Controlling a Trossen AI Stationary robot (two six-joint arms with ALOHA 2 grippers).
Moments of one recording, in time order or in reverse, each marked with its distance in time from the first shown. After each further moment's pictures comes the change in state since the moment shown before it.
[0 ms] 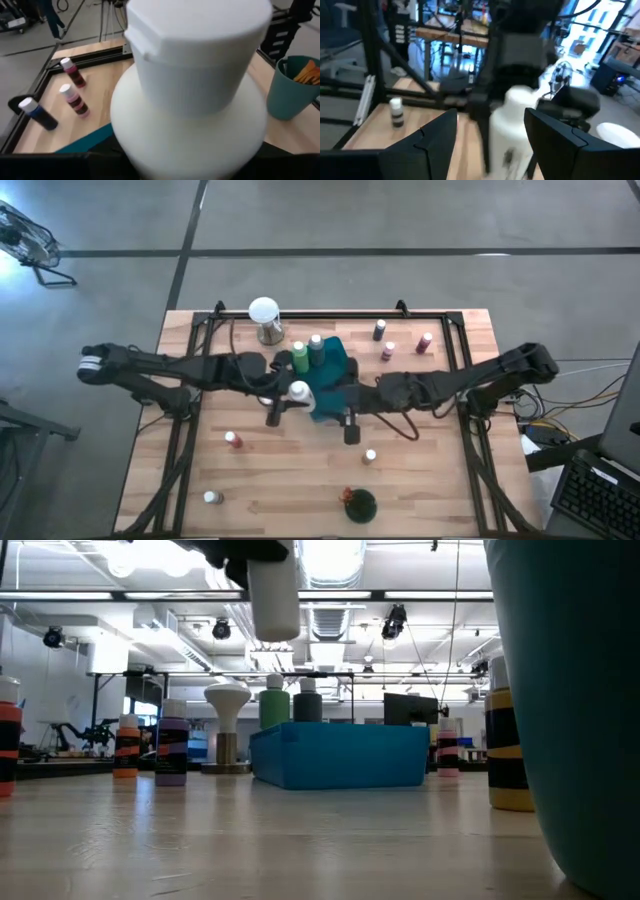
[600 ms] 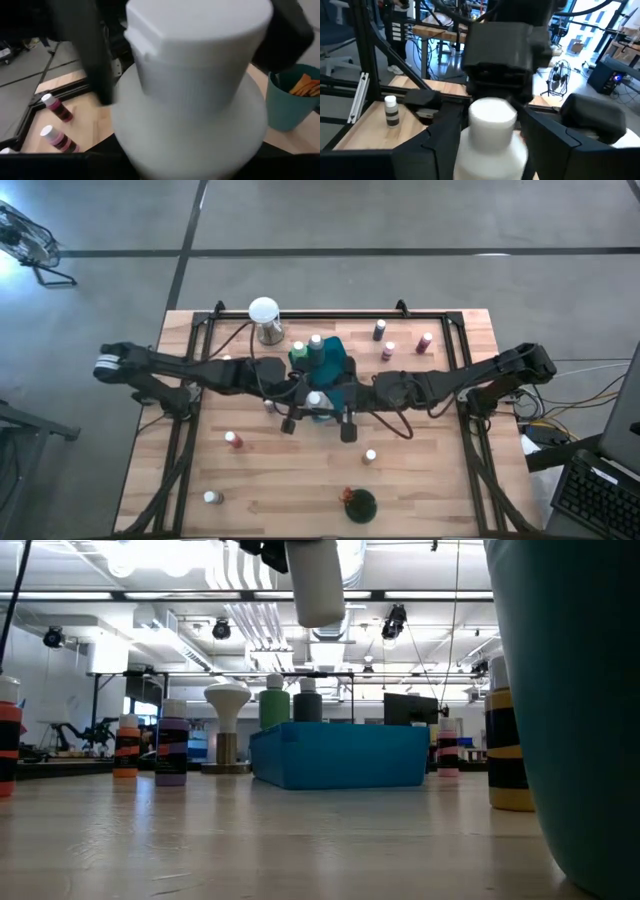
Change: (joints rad) left arm -0.034 0.166 0.130 0.077 0.053 0.109; right arm -0.015 0.013 -0.010 0.024 -0.002 -0.007
